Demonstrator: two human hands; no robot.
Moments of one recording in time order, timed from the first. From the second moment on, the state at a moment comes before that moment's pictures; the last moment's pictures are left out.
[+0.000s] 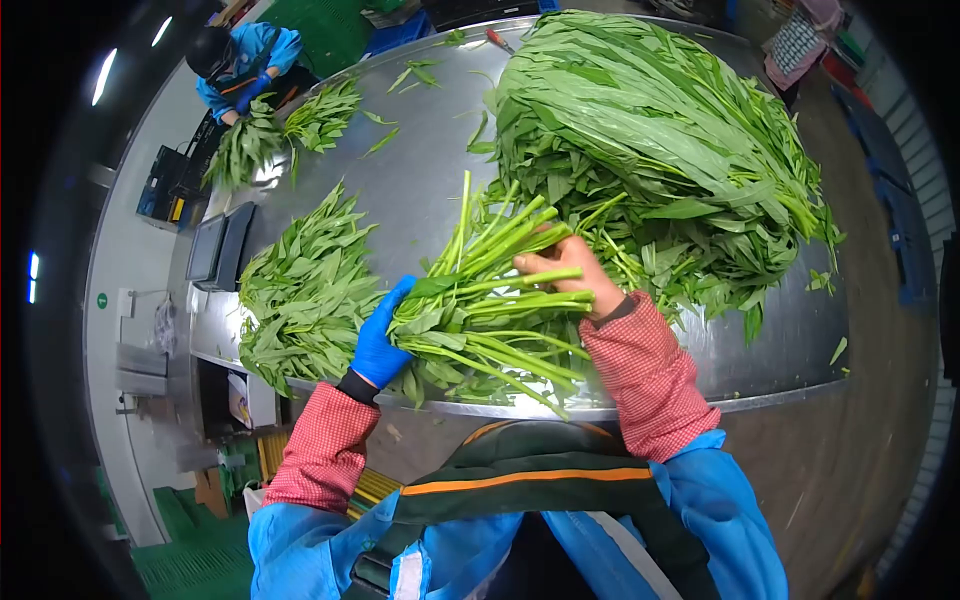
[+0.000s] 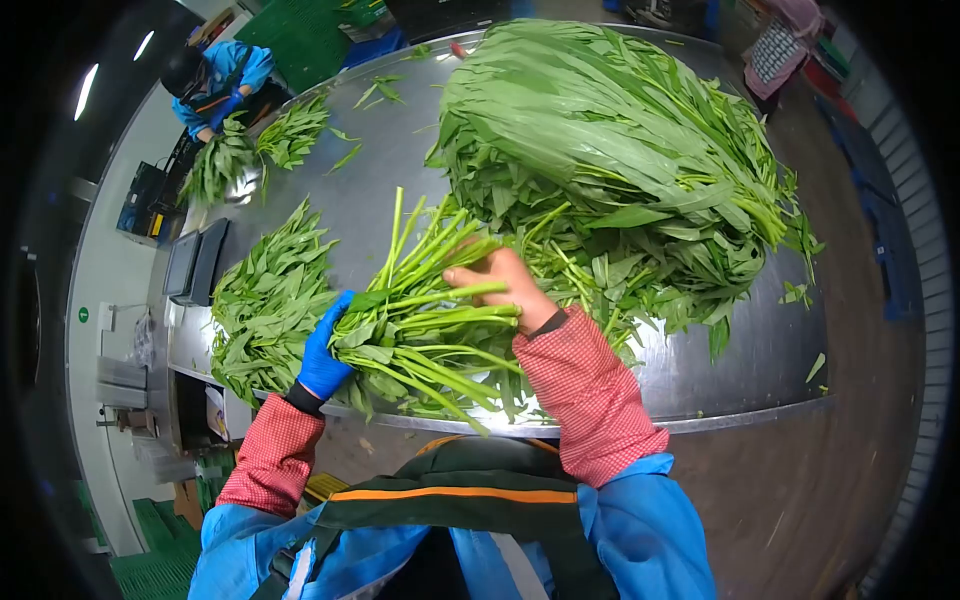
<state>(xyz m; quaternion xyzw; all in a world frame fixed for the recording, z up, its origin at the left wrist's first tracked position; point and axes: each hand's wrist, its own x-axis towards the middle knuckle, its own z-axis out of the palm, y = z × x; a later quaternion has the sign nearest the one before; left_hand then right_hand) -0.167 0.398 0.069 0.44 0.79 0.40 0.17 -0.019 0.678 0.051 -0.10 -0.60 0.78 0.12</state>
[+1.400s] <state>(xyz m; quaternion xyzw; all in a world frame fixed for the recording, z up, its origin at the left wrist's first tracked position) -0.169 0.376 0.079 0.07 0.66 0.55 0.50 0.000 0.654 0.057 -0.10 -0.60 0.79 -0.03</state>
